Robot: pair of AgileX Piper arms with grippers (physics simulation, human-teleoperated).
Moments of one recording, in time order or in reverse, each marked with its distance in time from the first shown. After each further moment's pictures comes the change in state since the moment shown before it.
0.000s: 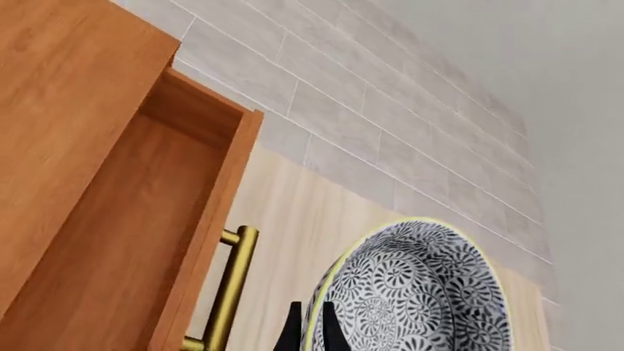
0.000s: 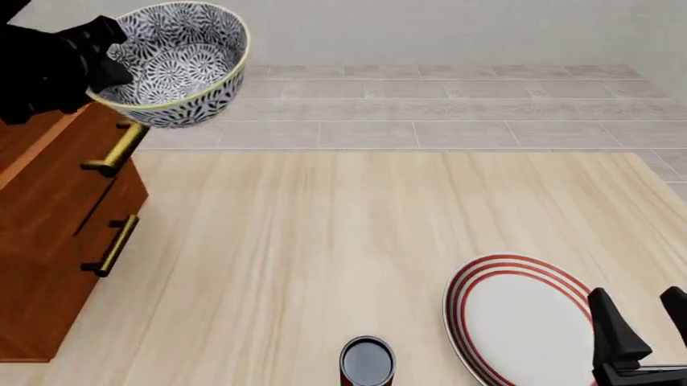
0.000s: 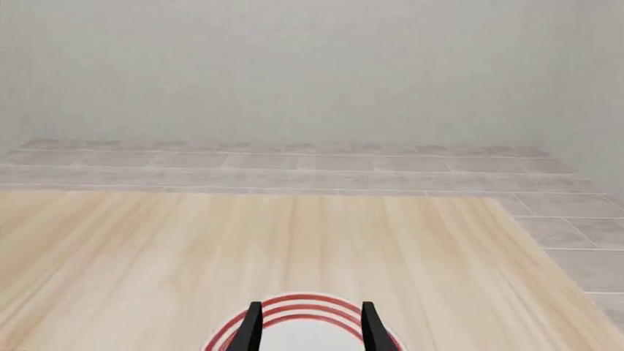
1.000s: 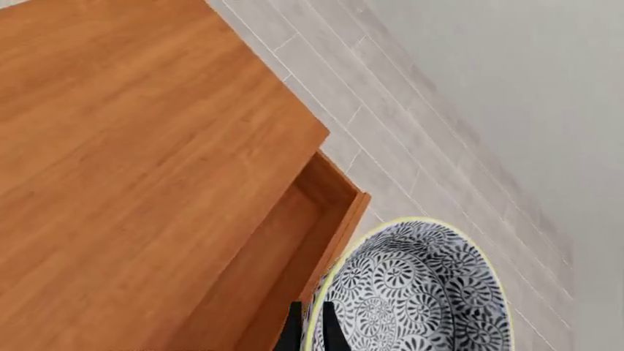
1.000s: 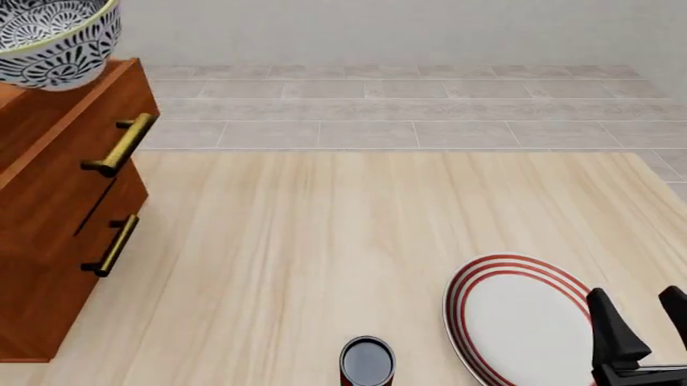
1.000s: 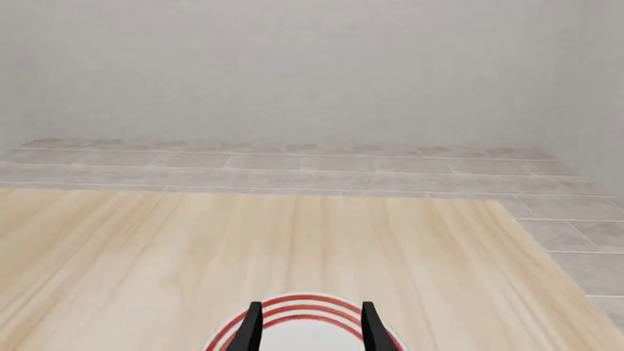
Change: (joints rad) left arm 0.322 -0.011 -0.207 0.228 -0.053; right arm 0.009 0.000 0.000 -0.002 -0.004
